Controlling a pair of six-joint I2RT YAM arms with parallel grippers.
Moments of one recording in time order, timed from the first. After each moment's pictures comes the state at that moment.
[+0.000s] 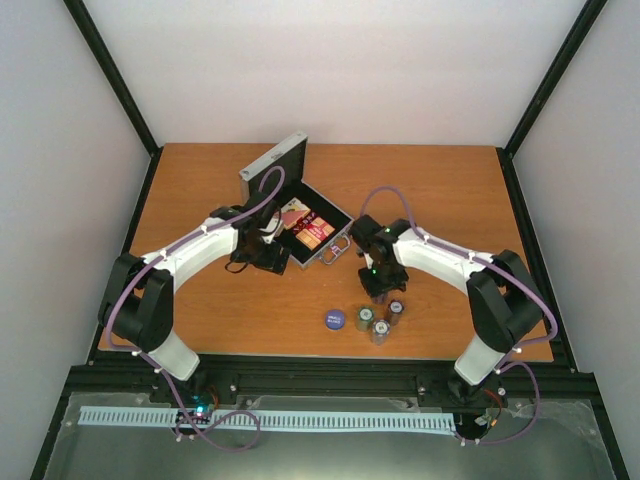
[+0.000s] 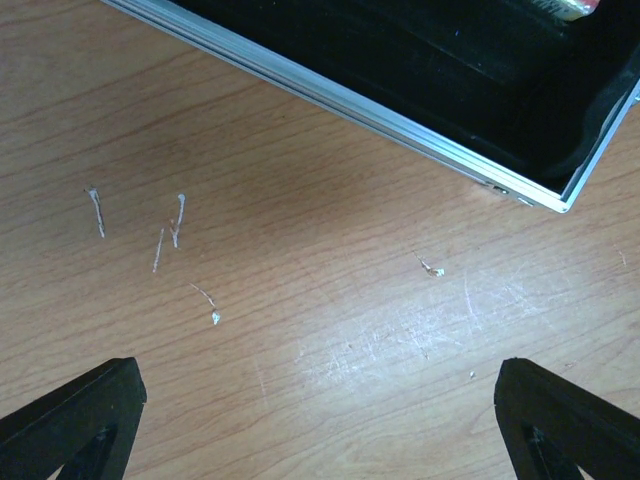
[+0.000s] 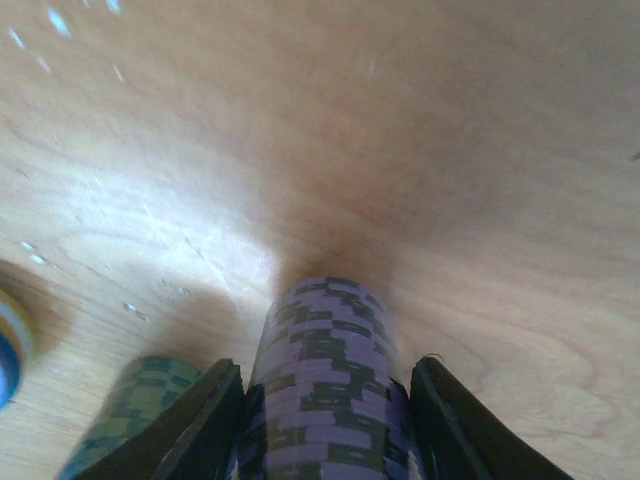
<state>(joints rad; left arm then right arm) -0.46 1.60 1.12 -0.84 0.03 -0.18 0.67 1.66 1.08 -0.97 0.00 0.28</state>
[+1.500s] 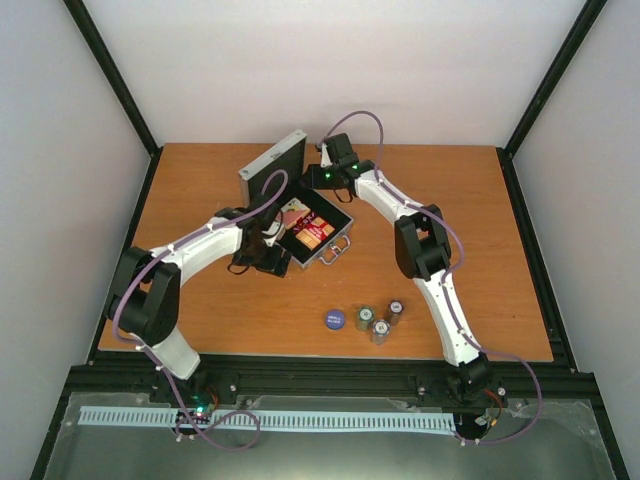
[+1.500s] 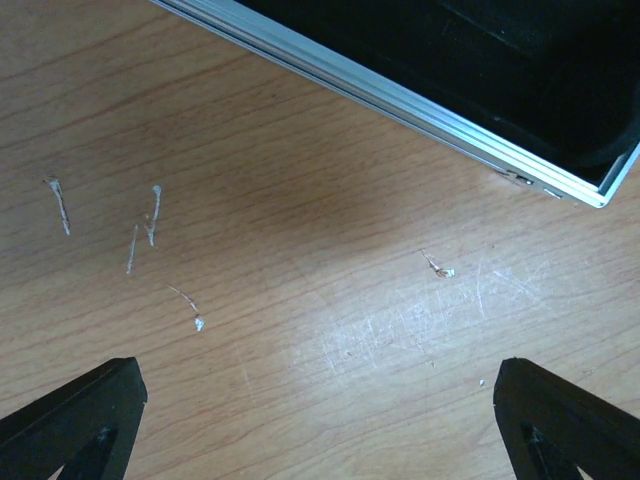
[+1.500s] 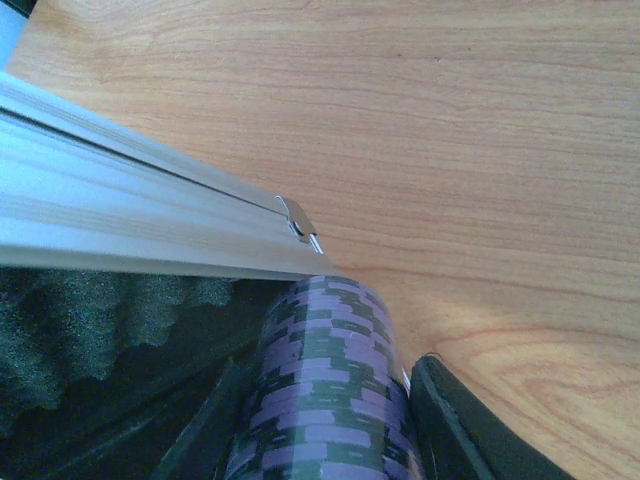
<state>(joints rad) -0.46 1.64 1.11 -0.83 0.04 -0.19 0.49 2.53 2.24 -0.44 -0.28 0.37</state>
